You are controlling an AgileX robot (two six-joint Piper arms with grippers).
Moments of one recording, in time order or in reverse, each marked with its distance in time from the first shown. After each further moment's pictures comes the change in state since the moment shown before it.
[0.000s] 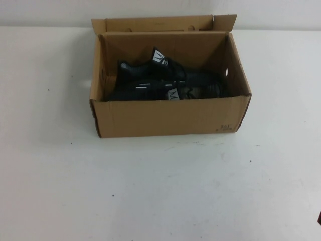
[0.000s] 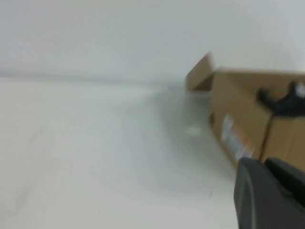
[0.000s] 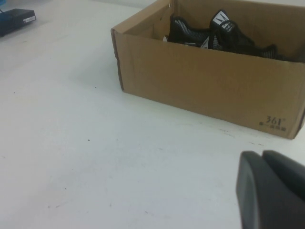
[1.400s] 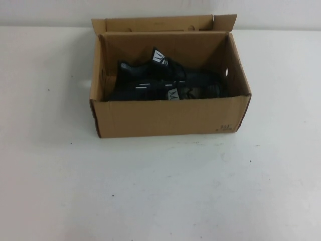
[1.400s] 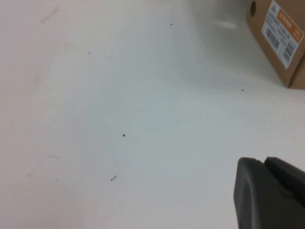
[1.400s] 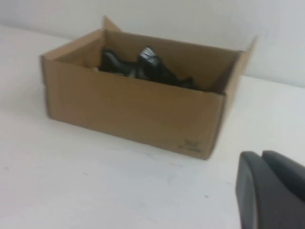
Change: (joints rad) right arm -0.194 -0.181 0.025 -0.088 0.038 0.000; left arm 0.019 -0.002 0.118 0.072 0.153 -0.097
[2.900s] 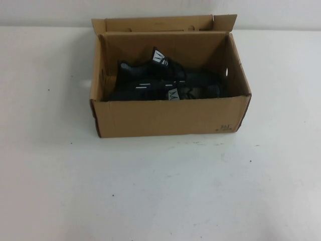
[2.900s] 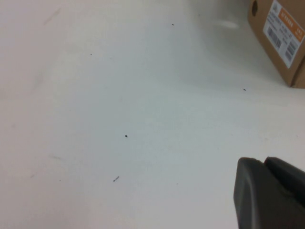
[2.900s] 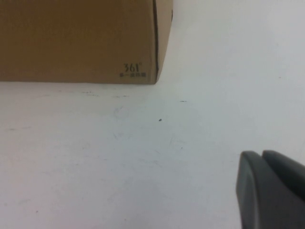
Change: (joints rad) right arm -0.197 -0.018 0.264 0.083 -0.098 0.000; left arm 0.000 0.000 0.000 0.012 0.002 0.000
